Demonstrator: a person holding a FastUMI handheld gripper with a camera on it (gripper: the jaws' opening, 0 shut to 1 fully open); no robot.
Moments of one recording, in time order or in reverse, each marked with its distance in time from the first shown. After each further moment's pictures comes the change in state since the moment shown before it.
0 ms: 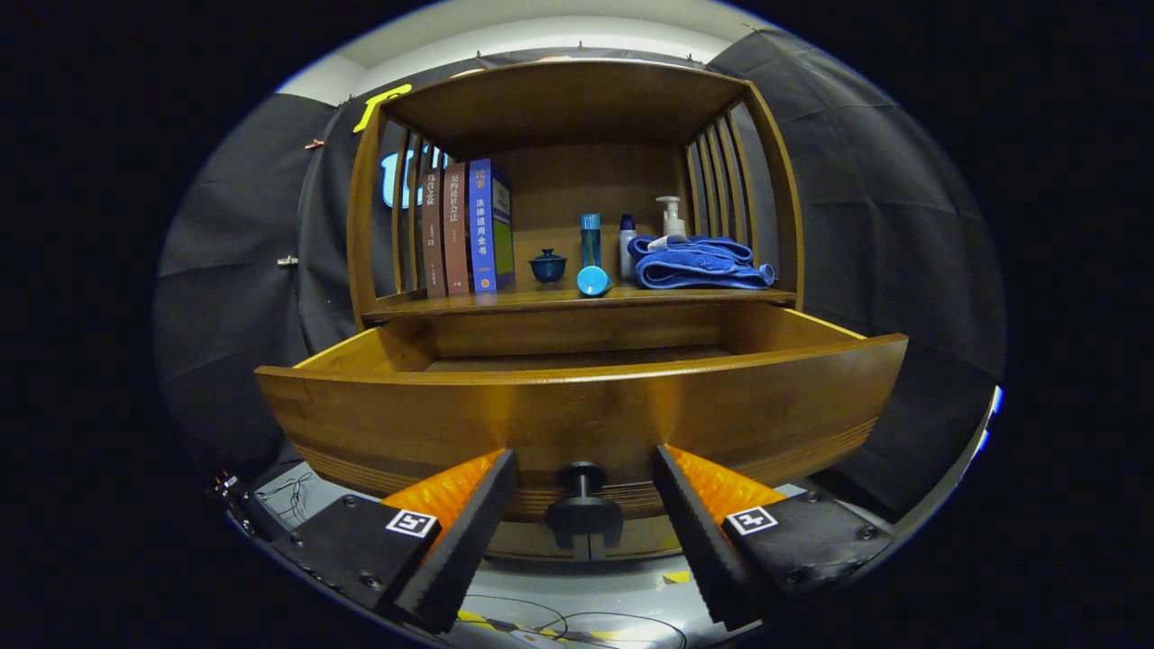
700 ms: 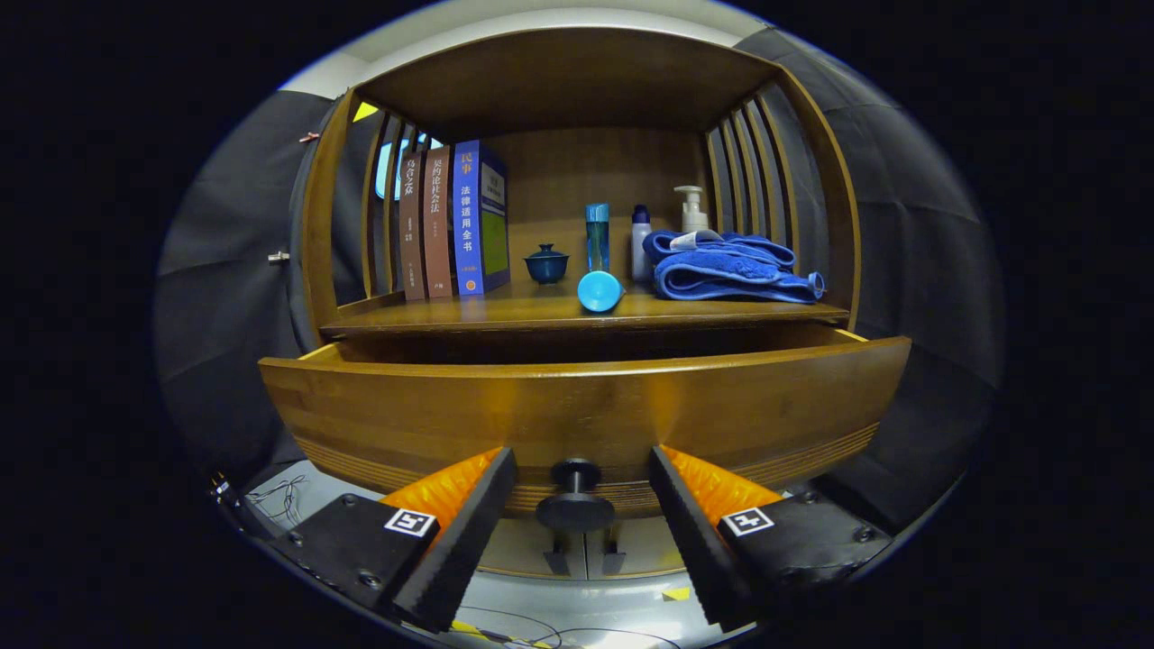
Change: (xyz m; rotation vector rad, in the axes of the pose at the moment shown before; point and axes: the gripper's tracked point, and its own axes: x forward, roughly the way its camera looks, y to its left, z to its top) arm 0.077 0.001 0.020 -0.025 0.025 0.015
